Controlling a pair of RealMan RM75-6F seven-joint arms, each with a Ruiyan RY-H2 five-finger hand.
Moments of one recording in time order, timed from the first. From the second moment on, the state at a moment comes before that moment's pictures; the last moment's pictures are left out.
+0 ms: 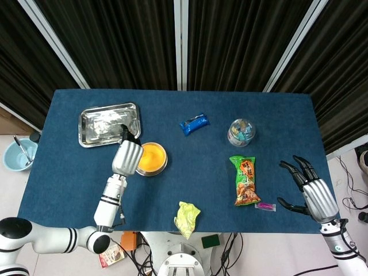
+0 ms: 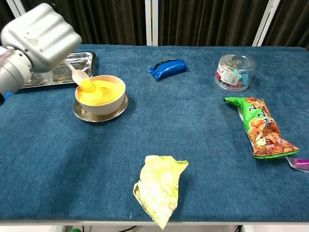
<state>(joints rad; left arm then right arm) -0.79 -1.71 -0.06 -1.54 1.06 1.49 1.60 0.19 -1.17 -0.02 -1.54 -1.77 1.58 0.29</state>
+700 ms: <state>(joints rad) -0.78 -1.80 -0.06 -1.39 1.09 1.40 1.52 0.20 -1.17 -0.02 -1.54 -1.77 1.57 0.30</state>
